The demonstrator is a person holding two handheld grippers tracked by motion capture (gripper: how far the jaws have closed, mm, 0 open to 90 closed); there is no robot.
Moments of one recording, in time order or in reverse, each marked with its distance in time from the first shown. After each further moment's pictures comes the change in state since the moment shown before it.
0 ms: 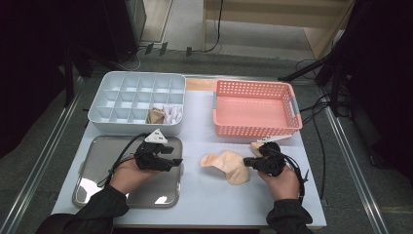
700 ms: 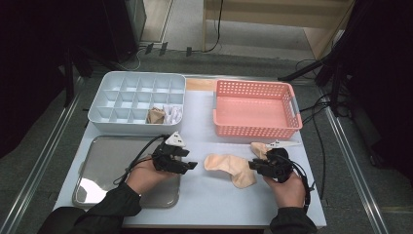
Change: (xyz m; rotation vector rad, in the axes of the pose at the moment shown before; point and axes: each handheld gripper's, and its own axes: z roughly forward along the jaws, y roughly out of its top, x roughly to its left) left arm -0.025 0.022 0.029 0.033 -0.039 0.050; right arm -0.002 -0.019 -0.013 -0.066 -0.062 0.014
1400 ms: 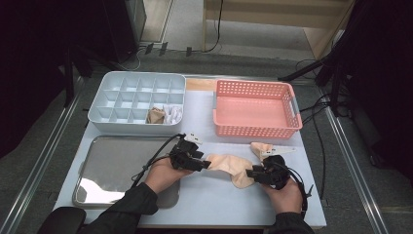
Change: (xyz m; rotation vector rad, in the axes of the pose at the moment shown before) left arm -0.010 0.018 0.045 0.045 -0.031 -0.065; right arm 0.002 -0.018 0.013 0.042 -0.007 -0.011
